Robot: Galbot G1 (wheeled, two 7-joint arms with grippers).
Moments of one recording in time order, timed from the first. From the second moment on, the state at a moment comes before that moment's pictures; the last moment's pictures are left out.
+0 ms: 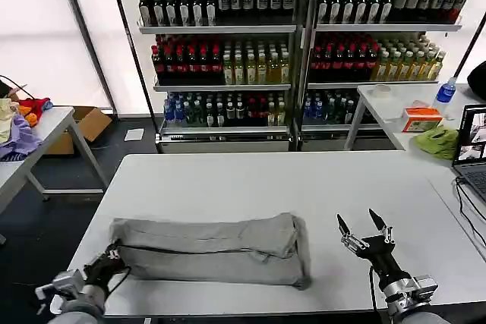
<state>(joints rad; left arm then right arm) 1.54 -1.13 -0.73 -2.06 -0.68 0.44 -0.31 -1.54 1.08 0.62 2.00 0.50 0.01 -0.06</state>
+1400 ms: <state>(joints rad) 1.35 -1.13 -0.35 -2.11 -0.82 0.41 -0.22 -1.58 1.11 0.60 2.02 0.48 0.00 -0.06</state>
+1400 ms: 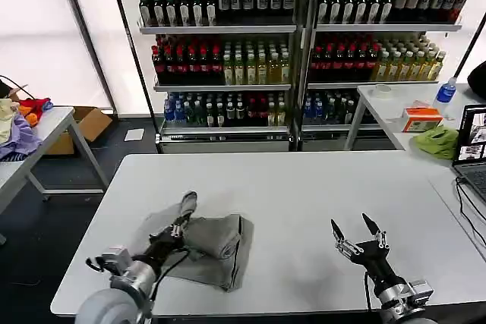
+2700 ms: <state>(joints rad) 1.41 -1.14 -0.39 -2.18 -0.73 0.50 -0.25 -1.55 1.12 0.57 2.00 0.46 0.00 -0.06</state>
